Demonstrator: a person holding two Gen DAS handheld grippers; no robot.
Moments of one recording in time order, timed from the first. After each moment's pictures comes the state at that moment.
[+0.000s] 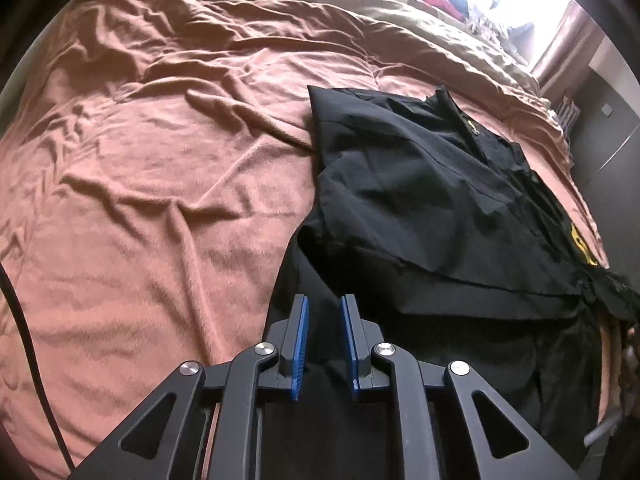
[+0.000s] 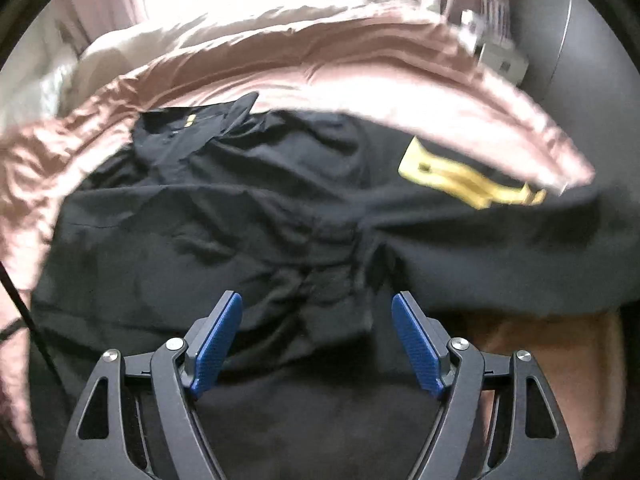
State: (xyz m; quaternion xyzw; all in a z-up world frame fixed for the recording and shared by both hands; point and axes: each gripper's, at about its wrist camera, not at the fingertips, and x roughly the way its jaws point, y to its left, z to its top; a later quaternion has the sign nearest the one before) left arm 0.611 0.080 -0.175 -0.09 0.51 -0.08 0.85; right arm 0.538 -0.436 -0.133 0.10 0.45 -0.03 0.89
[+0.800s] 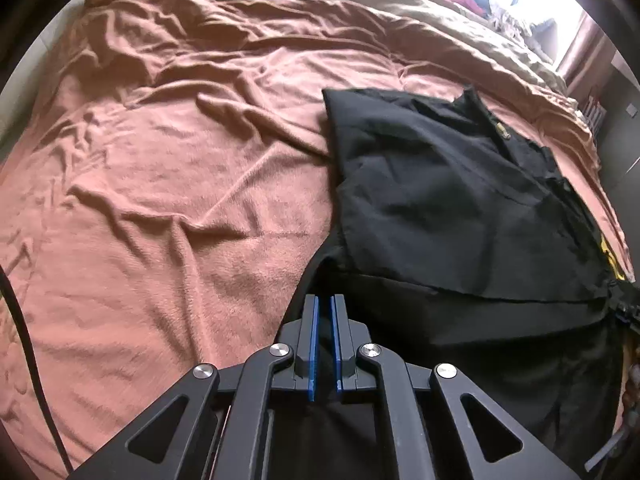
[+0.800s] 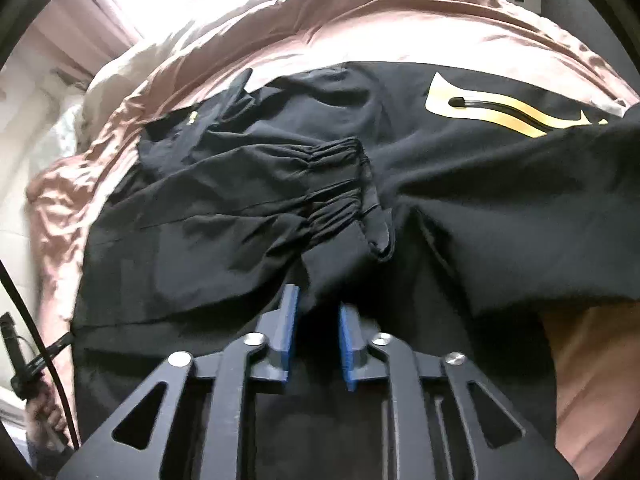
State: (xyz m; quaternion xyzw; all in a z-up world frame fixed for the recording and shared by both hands) left arm 0.628 0.068 -0.178 -0.07 0.51 -0.03 0.86; right arm 0.565 -0.469 -0.186 0.21 0.46 0.04 0.86
